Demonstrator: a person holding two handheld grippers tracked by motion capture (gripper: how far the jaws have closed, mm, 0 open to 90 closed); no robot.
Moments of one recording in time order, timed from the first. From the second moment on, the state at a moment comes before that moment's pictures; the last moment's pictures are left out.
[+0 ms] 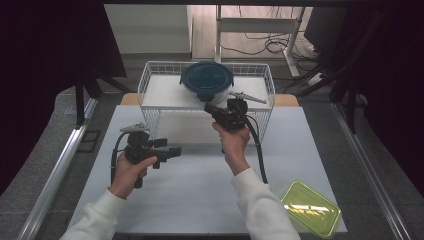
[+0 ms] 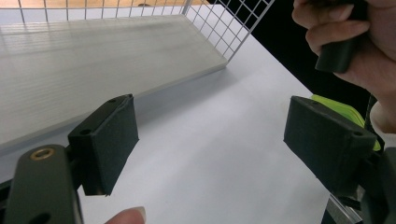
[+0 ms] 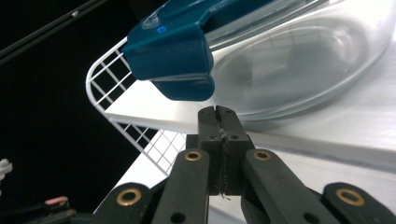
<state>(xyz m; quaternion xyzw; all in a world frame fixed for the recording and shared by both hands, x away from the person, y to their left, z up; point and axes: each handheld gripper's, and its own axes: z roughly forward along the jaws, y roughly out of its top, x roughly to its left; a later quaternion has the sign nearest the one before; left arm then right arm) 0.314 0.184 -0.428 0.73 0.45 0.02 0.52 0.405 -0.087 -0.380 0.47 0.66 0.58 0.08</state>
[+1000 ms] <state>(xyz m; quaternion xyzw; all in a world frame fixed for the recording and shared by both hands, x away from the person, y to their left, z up) 0.310 0.177 -0.439 0.74 0.45 0.02 0.50 0.343 -0.111 -0.395 0.45 0.70 0.55 0.06</state>
